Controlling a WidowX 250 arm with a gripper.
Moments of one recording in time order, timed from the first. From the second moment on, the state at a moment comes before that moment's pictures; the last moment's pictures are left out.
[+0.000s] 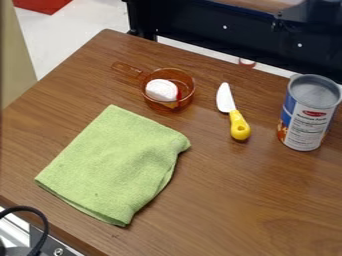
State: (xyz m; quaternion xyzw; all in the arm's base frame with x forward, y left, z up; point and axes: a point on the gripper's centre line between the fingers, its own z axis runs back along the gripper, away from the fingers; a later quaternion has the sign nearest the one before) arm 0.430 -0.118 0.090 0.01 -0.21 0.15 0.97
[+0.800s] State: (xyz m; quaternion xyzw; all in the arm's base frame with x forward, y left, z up) arm 0.433 -0.139 0.061 0.00 -0.12 0.03 0.99
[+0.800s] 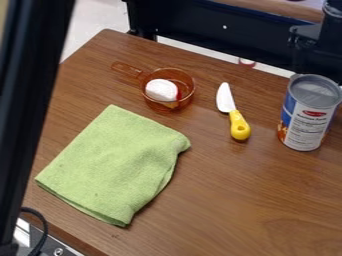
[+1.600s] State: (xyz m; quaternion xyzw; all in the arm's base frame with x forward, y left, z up) arm 0.403 -0.148 0.036 0.04 -0.06 0.03 1.00
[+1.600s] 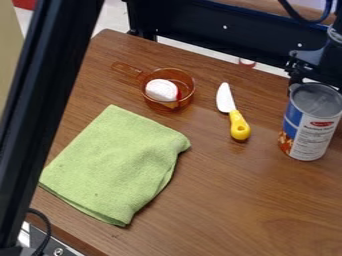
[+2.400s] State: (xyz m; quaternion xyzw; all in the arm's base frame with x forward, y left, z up) arm 0.347 -0.144 0.014 0.04 0.03 -0.07 1.00
